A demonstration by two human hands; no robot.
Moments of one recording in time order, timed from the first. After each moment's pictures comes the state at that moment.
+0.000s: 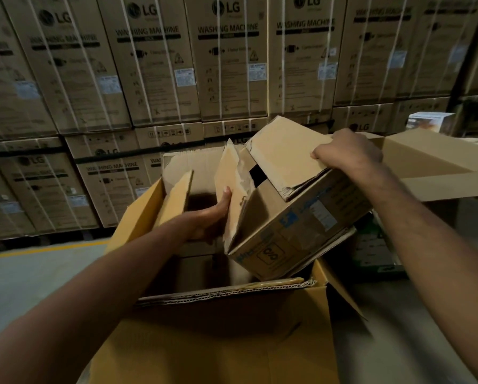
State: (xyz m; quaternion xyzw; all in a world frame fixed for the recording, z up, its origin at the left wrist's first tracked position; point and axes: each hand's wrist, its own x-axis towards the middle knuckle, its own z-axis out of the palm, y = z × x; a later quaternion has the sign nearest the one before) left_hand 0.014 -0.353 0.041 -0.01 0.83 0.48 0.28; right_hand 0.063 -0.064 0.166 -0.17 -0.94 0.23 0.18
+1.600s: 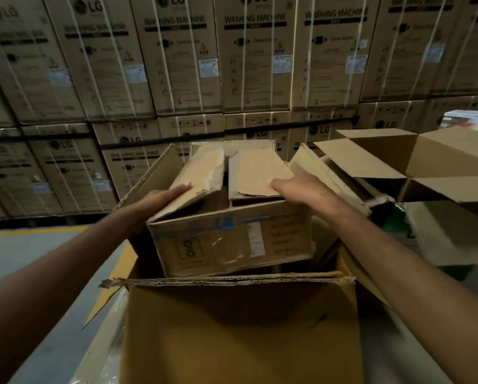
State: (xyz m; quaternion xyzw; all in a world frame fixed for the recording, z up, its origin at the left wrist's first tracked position) left_hand 0.028 -0.522 0.048 -0.10 0.84 0.53 0.08; right_hand 0.080 -0.184 0.097 -0.08 -0.94 0.33 0.04
